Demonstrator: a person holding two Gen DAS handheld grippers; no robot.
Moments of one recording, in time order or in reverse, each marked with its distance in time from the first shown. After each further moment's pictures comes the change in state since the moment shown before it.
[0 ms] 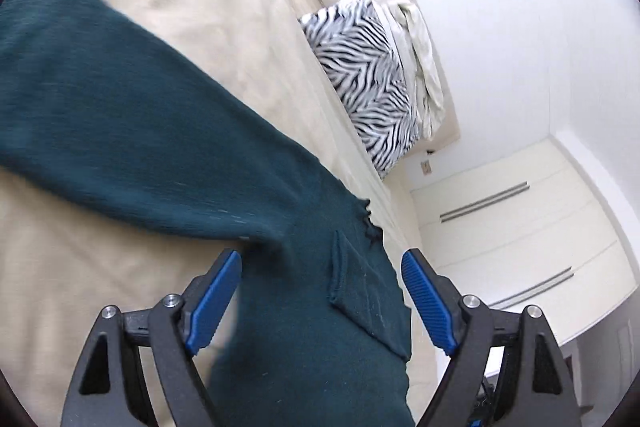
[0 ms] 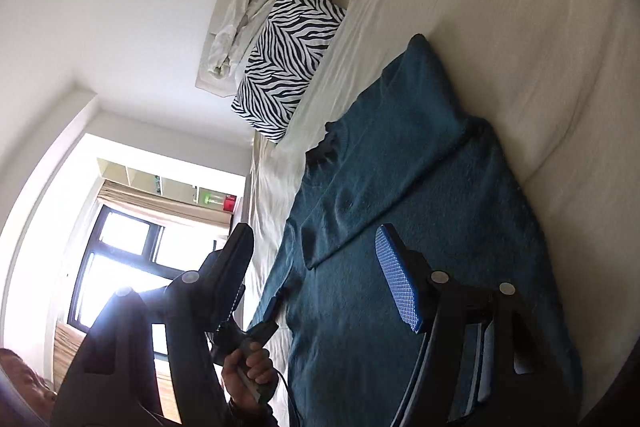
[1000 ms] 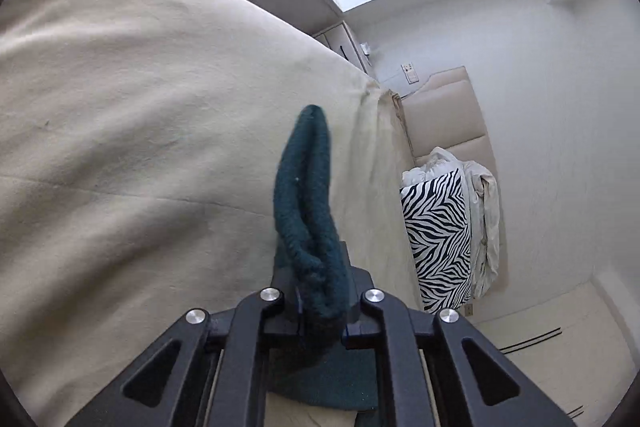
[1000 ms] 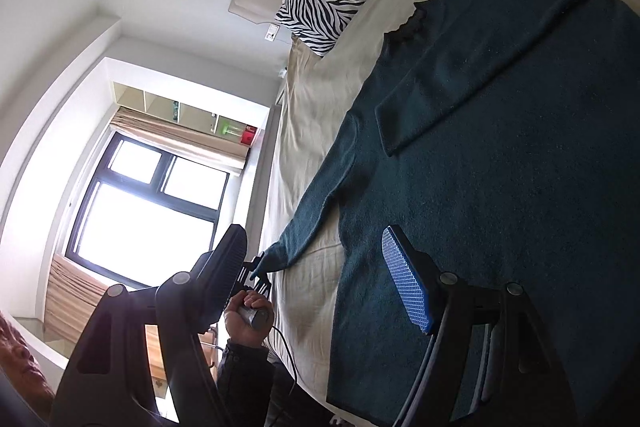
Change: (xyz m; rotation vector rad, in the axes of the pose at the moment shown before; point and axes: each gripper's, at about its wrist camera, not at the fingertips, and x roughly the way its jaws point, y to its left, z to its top) left arm -0.109 0.062 0.124 -0.153 -0.382 0.208; right arm 0.084 0.094 -0.146 -0.118 0.188 0.044
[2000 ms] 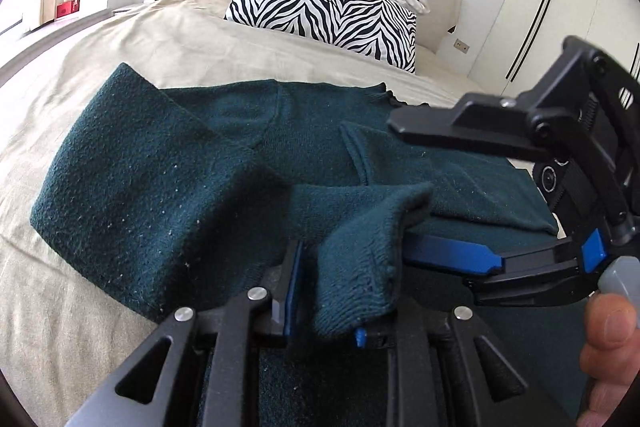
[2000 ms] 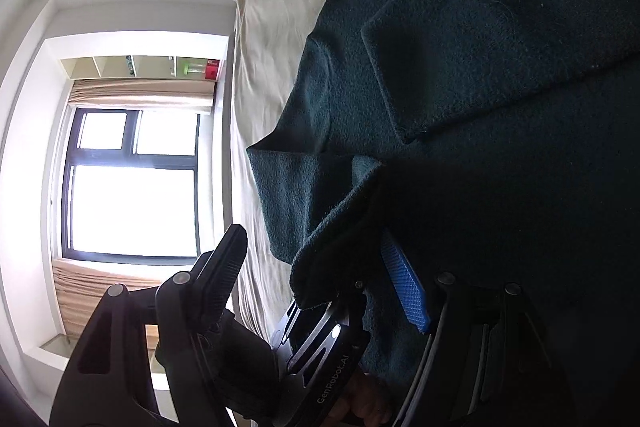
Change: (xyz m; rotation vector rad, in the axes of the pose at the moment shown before) left arm 0.073 -0.121 -0.313 0.945 0.358 0.038; right arm 0.203 -0.041 0.069 0.136 0.357 -0.085
